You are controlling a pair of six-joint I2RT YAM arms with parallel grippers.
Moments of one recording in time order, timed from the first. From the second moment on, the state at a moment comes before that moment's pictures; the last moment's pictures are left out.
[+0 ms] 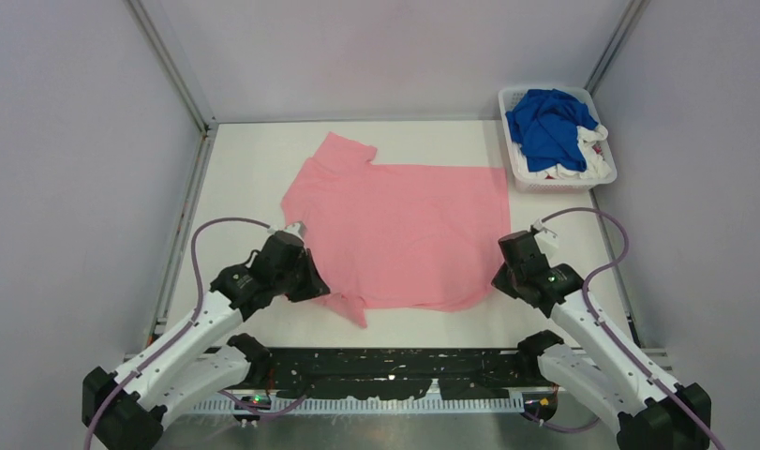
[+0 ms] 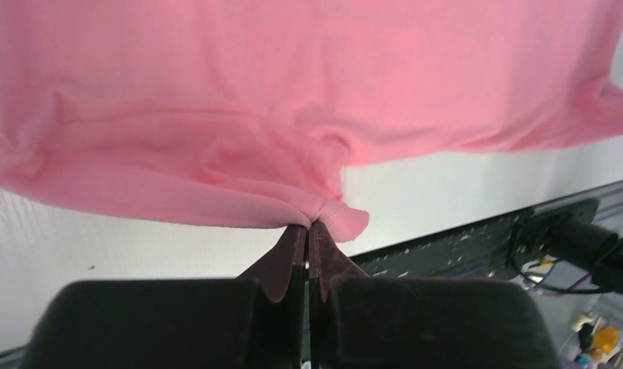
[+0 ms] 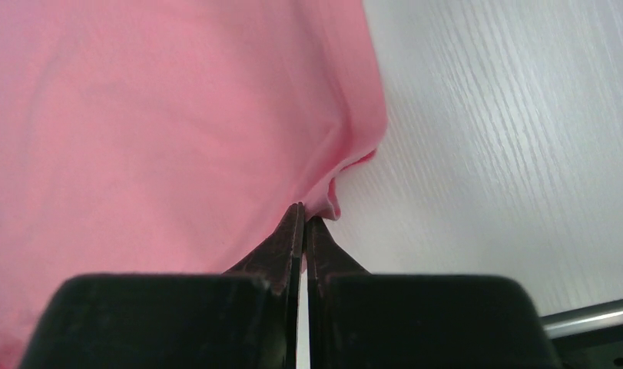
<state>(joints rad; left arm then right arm) -0.66 0.81 0.62 -0.73 0.04 -0.80 0.40 0.77 0.55 -0.81 0.30 0.90</state>
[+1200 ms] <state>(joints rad) -0.25 1.31 1.03 -0.42 0.10 -0.55 0.09 1.16 0.77 -0.51 0.21 0.68</state>
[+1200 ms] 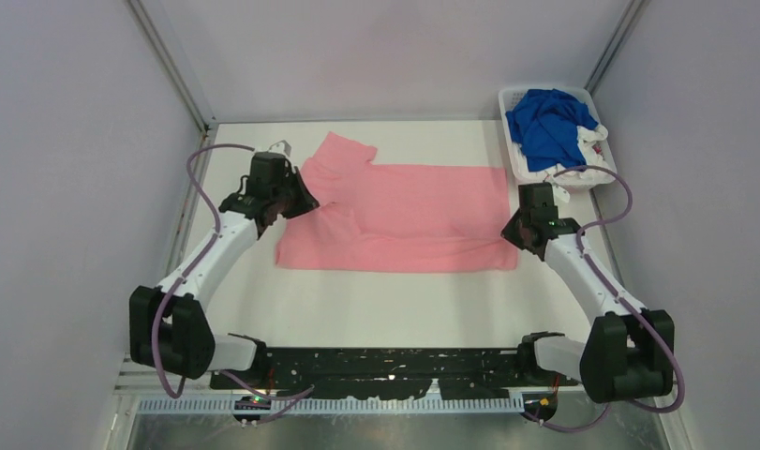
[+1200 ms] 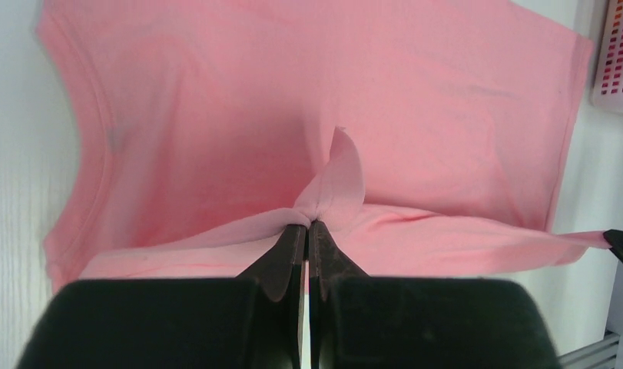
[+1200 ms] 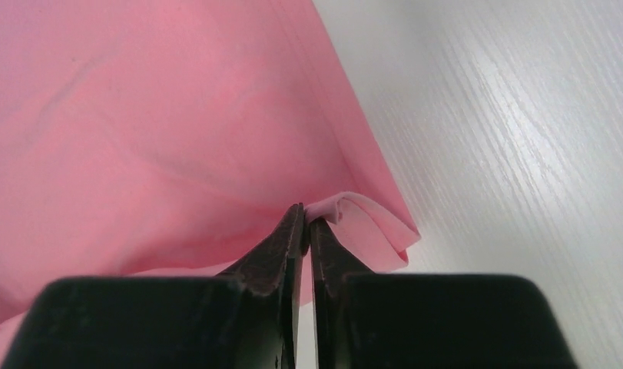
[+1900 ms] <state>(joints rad) -0.12 1.72 1.28 -0.44 0.31 -0.53 0.08 1.48 0.95 -0.38 0.16 0.61</state>
